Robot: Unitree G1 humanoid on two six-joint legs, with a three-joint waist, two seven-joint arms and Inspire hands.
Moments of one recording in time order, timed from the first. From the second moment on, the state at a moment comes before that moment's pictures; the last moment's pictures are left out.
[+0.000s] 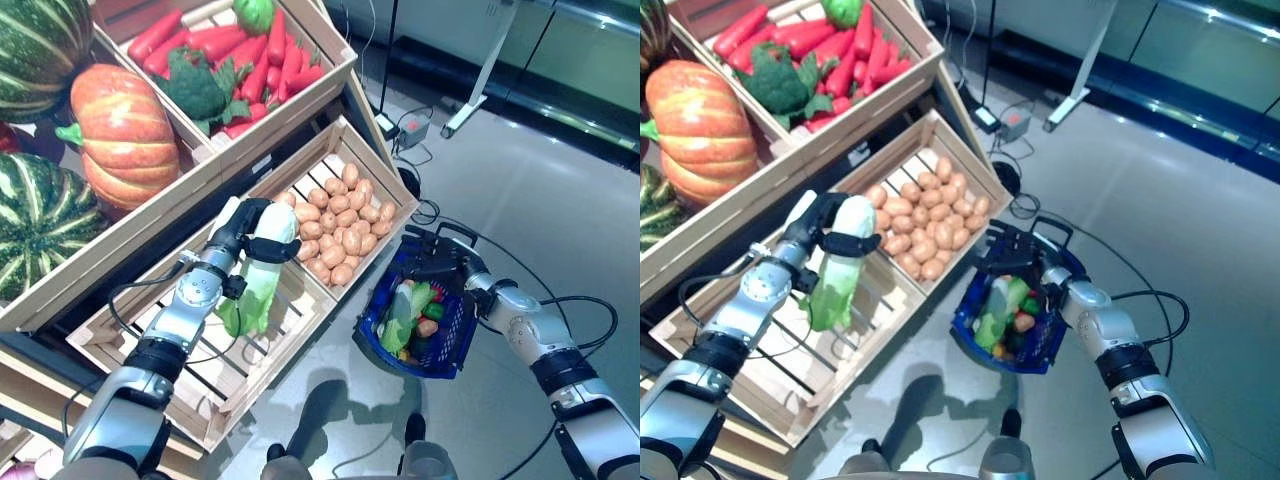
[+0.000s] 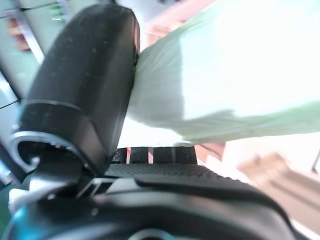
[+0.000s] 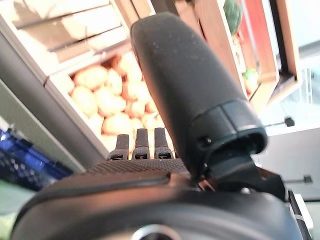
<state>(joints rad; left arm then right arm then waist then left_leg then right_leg) -0.52 0.60 -0.31 0.52 -0.28 -0.16 -0.02 -0.49 -0.57 0.29 0.49 0.76 0.22 0.30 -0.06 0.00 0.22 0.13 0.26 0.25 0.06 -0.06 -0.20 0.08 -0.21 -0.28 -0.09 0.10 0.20</state>
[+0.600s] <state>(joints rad) -0.47 0.48 -0.32 0.37 -0.47 -0.16 -0.07 -0.47 -0.48 0.38 0.43 0.84 0.36 0.39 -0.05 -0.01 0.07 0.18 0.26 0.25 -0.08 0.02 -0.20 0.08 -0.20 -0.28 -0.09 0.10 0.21</state>
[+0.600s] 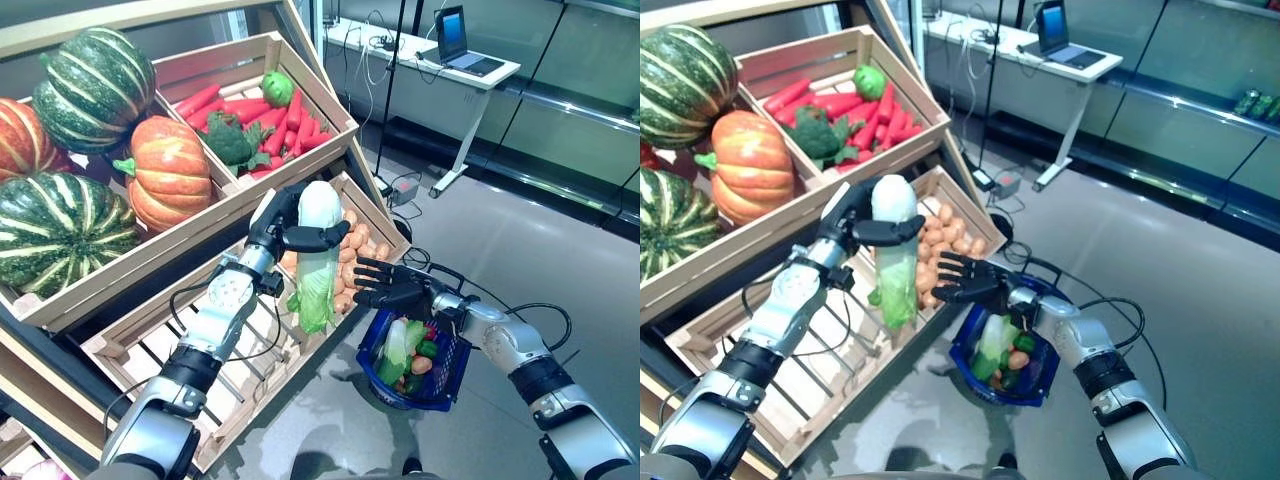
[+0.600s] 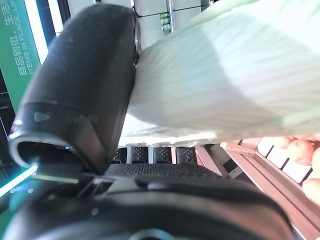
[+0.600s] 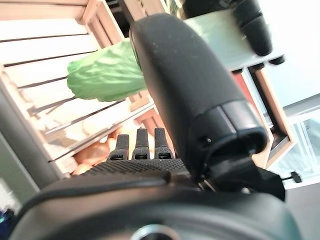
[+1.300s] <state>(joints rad) -0.43 0.44 -0.38 0.31 -0.61 -0.15 -0.17 -0.47 -0.44 0.47 0.38 0.87 0.39 0.37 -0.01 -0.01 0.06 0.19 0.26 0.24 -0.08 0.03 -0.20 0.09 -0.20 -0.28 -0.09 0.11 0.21</state>
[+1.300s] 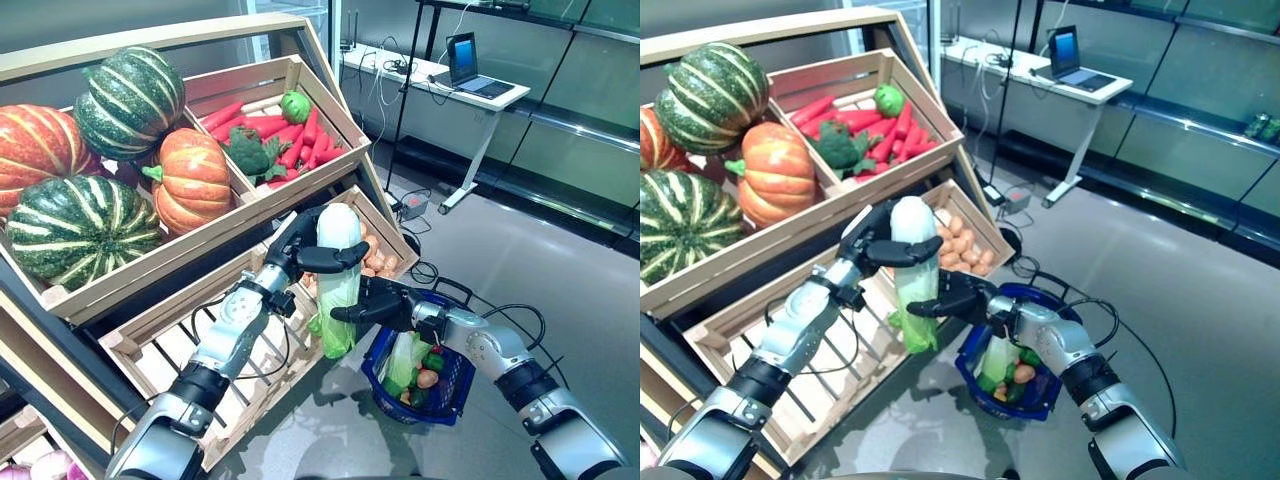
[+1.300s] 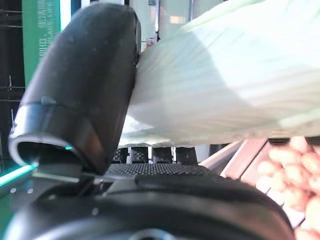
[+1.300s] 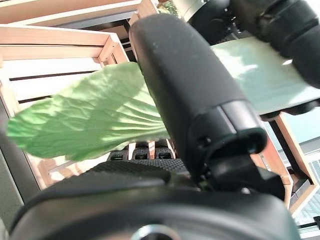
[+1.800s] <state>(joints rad) -0.39 0.44 -0.39 0.25 -0.72 -0.13 -0.19 -0.47 -0.41 0.49 0.39 0.92 0.40 0.36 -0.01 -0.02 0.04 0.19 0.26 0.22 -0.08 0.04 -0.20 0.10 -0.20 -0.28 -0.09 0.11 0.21</state>
